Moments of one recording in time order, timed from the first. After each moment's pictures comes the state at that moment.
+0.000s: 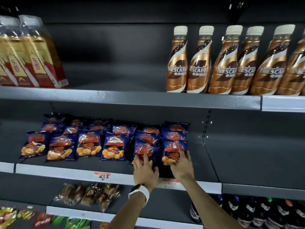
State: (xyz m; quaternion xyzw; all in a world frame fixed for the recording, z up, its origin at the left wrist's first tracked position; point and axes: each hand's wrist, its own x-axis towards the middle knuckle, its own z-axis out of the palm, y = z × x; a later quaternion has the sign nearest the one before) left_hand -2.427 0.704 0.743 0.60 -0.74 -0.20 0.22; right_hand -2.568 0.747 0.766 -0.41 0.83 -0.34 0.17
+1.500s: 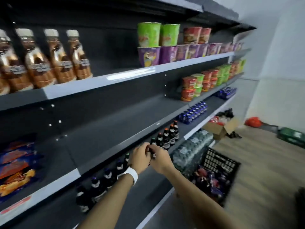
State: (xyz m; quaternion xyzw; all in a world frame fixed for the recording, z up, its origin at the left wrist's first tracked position) left_hand -2.727 1.063 0.782 0.11 -0.93 -0.30 0.17; right_hand -2.760 1.176 0.778 -0.27 0.87 -0.41 0.02
